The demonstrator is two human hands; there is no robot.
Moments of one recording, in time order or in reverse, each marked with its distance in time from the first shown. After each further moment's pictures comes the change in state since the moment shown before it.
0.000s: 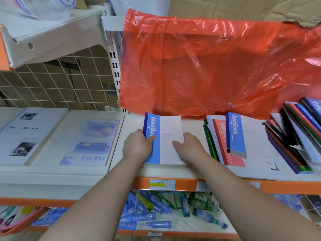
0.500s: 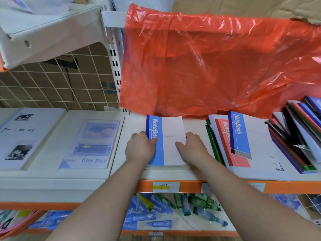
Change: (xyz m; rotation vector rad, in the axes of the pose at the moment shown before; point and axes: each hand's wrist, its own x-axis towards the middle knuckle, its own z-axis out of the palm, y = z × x) left_hand 0.012 -0.008 0.011 0.075 0.007 0.032; right_hand 0.011 0.004 0.011 -0.103 0.050 0.026
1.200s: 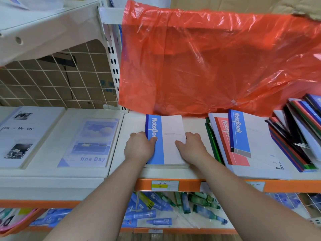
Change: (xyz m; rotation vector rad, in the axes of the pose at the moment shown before) left_hand 0.000 -0.002 0.003 -0.021 -0.052 -0.023; right_hand 0.003 0.006 0.003 0.016 -0.010 0.003
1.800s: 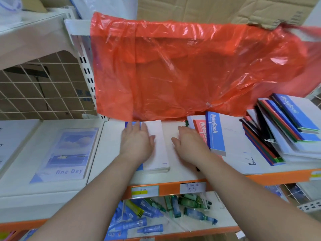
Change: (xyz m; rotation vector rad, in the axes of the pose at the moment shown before) left_hand -0.016 0.062 -0.011 0.392 0.068 0.402; right_hand -0.011 0.022 -0.061 -0.358 0.144 -0.252
